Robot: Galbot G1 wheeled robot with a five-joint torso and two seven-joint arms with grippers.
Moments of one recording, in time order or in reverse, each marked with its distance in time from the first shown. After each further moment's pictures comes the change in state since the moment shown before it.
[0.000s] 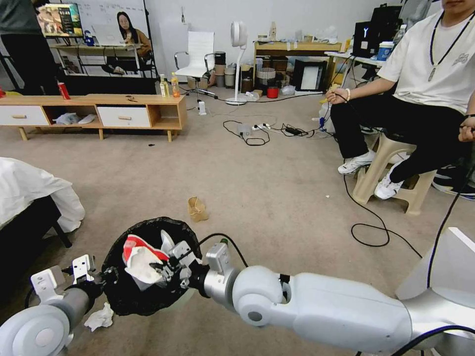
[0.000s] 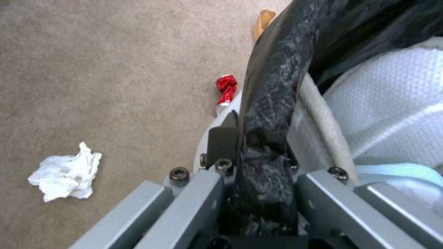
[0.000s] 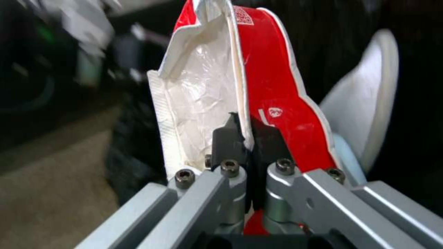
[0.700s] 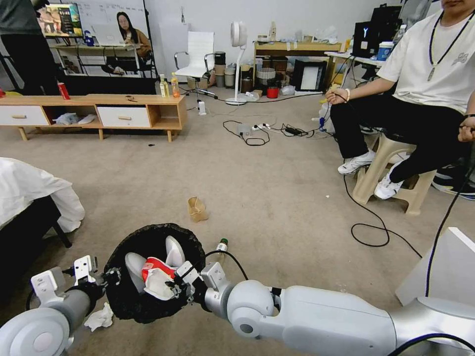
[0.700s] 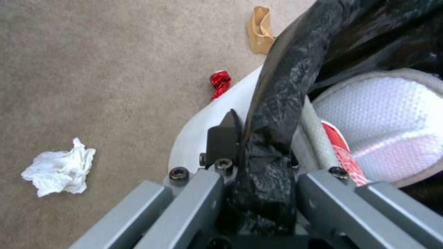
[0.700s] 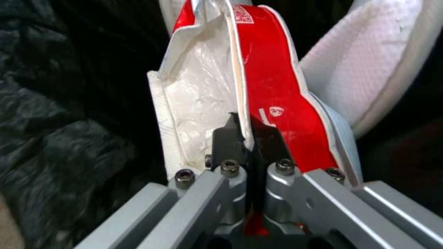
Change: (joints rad) left arm 0.019 -0.008 -0.002 -0.028 -0.007 0.000 -0.003; right arm -0.050 0.045 -0.026 -0.081 -0.026 -0.106 0.080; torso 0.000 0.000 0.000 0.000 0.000
